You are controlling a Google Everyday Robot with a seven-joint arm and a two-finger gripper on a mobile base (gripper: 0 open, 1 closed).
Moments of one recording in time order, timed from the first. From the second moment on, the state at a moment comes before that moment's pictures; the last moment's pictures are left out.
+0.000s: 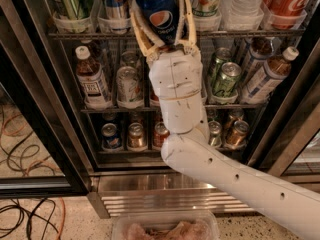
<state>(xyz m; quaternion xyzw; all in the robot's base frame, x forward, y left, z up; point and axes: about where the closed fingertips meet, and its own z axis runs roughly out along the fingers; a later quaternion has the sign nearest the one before) 0.507 -0.025 1.102 -0.11 0.20 -0.11 0.97</state>
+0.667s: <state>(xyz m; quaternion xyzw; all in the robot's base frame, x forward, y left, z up) 0.432 0.002 1.072 -0.14 0.19 -0.10 0.97</state>
